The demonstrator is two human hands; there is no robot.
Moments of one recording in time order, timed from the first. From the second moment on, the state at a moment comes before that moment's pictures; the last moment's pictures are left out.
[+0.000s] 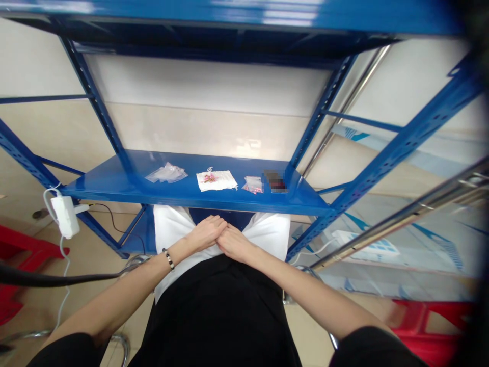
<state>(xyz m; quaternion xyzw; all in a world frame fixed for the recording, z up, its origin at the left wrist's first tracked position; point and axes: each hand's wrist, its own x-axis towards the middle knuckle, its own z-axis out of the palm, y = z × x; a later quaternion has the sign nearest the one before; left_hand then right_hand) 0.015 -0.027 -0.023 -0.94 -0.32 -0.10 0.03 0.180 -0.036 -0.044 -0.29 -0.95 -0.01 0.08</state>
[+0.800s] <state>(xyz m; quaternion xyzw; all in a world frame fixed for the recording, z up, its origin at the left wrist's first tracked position) 0.016 -0.033 -0.015 -0.94 -0.34 -0.05 0.00 0.183 -0.049 -0.012 -0.24 -0.96 0.12 0.08</state>
